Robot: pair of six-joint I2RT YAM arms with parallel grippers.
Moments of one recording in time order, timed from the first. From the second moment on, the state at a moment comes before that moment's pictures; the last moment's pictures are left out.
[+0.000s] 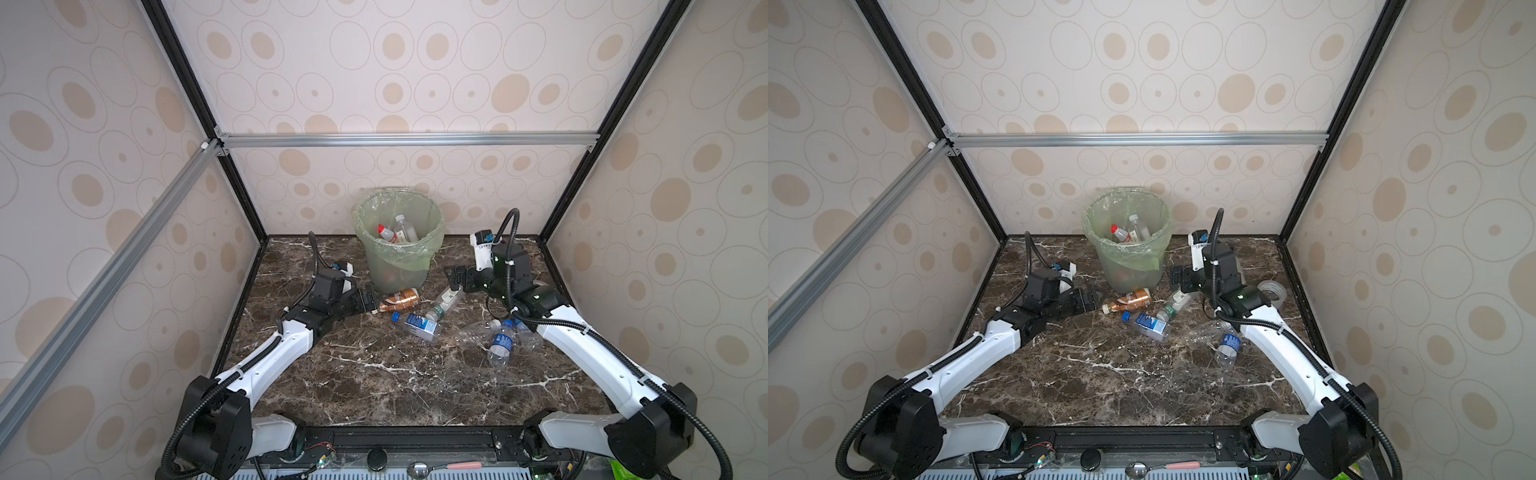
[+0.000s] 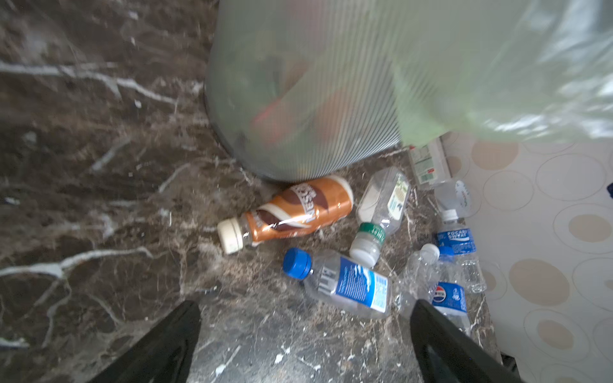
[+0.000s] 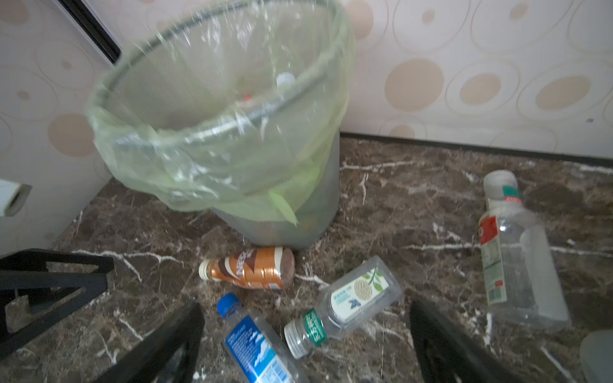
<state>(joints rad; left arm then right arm) -0.39 1.28 0.82 -0.19 0.24 -0.63 0.43 1.26 1.09 -0.35 -0.02 0.22</state>
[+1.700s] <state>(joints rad) -0.37 1.20 0.61 -0.02 0.32 -0.78 0.77 1.63 0.90 -0.16 -0.21 0.41</state>
